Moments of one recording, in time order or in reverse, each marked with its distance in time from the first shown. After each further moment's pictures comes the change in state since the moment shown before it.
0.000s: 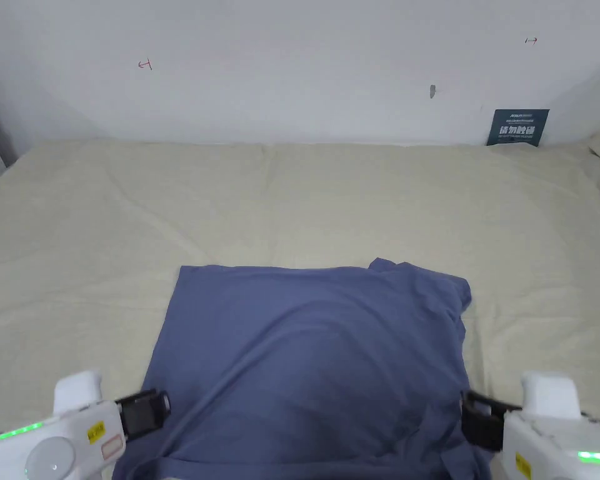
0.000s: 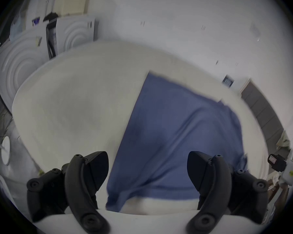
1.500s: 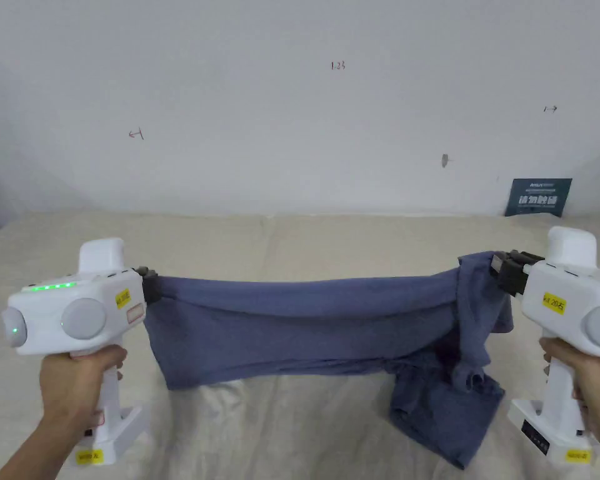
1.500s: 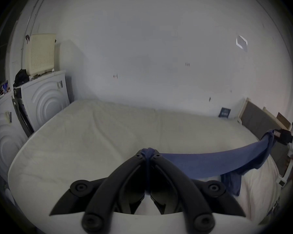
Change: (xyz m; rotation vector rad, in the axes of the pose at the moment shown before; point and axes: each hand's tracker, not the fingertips) left arm 0.091 0.273 -0.139 0.264 -0.031 -0.224; right arm 0.031 0.261 -0.216 0.245 0.219 -0.121
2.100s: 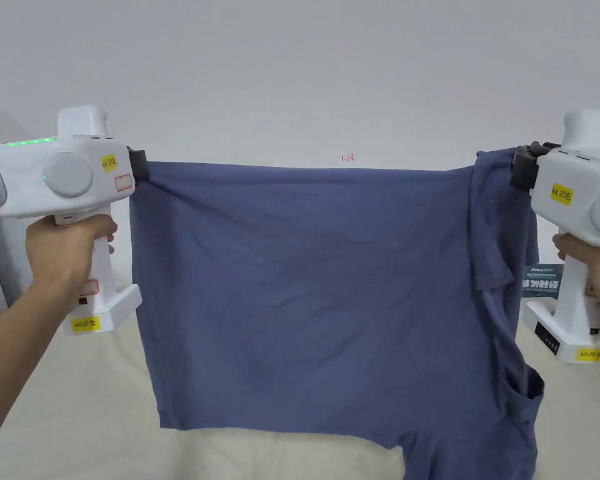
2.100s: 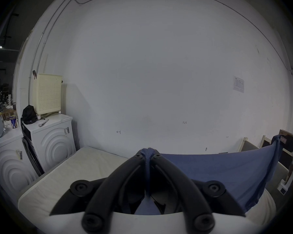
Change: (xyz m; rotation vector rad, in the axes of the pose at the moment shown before) left arm 0.025 0.229 0.093 0.362 0.022 0.005; right arm -0.090 0.211 0.064 0.360 -0.049 0.179
